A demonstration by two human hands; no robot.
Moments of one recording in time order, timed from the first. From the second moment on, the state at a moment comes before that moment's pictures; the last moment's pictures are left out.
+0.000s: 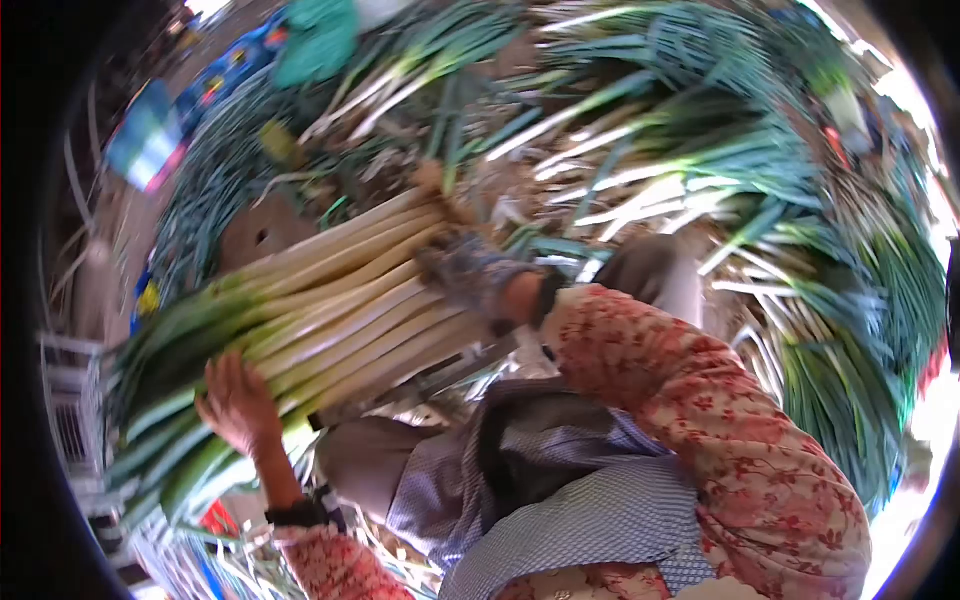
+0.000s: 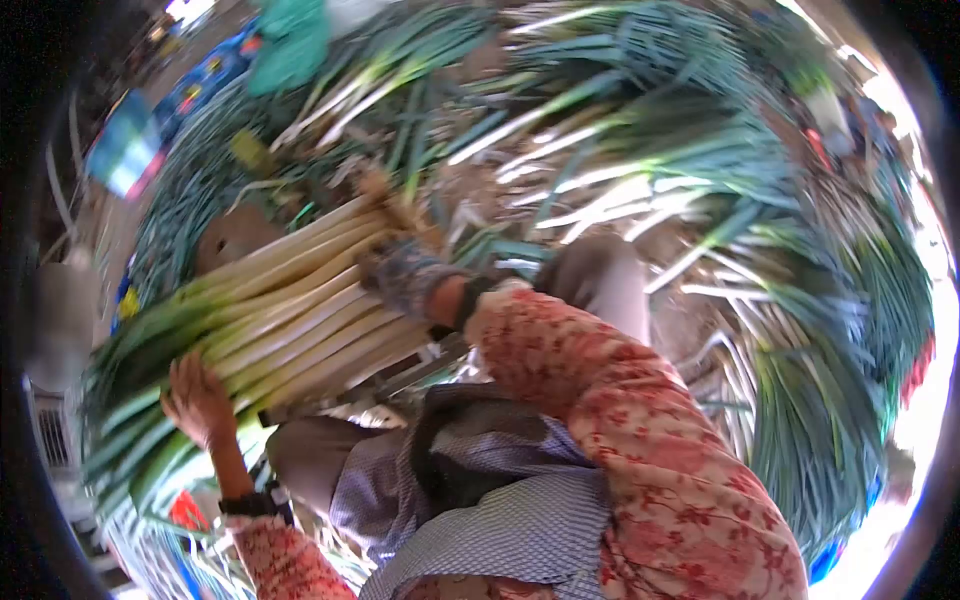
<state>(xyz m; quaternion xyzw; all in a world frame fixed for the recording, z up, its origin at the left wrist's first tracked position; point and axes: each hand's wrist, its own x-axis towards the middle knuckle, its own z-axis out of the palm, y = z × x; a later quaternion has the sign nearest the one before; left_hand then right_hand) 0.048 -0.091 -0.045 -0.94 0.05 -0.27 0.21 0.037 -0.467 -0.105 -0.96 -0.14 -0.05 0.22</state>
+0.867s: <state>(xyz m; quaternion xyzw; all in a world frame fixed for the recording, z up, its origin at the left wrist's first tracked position) 0.038 -0.158 -0.008 -0.92 0.11 -0.25 0.28 -0.150 -0.981 -0.225 -0.87 0.21 0.33 -0.31</state>
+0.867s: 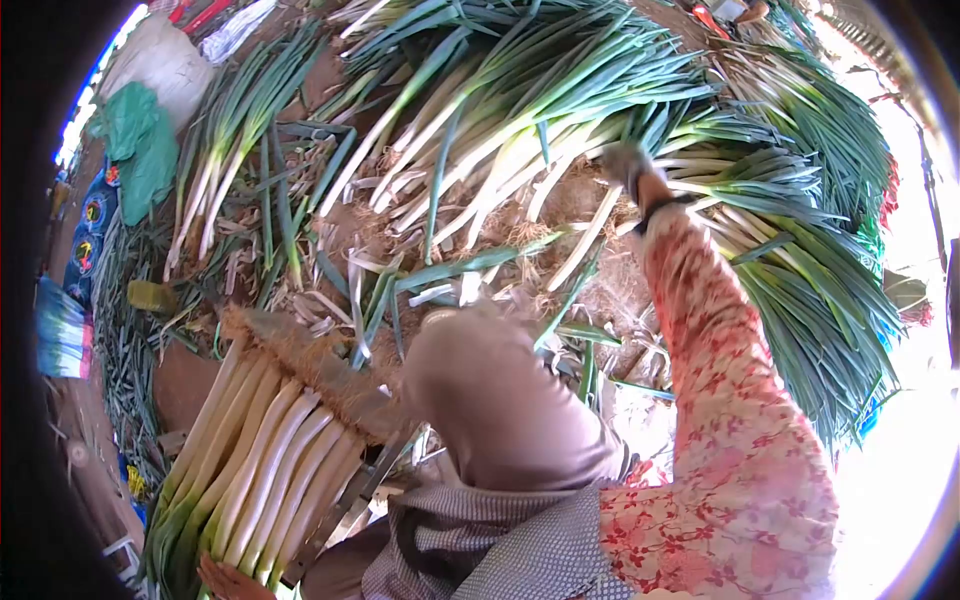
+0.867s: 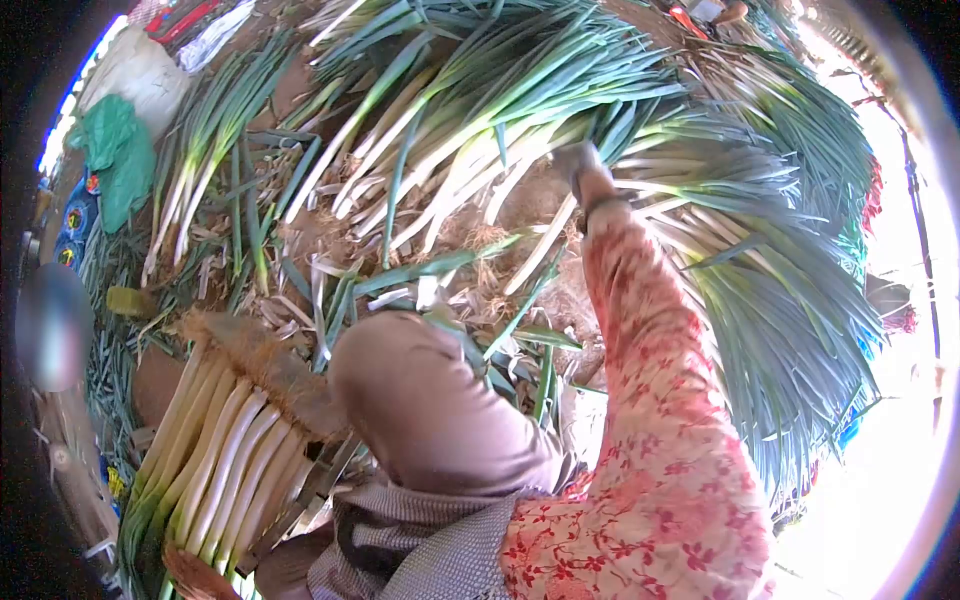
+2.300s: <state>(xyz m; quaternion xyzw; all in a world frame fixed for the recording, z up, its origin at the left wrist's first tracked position) 0.093 0.006 -0.092 -0.96 0.14 -0.21 0.11 -0.176 -0.709 -0.089 0.20 -0.23 0.38 -0.87</state>
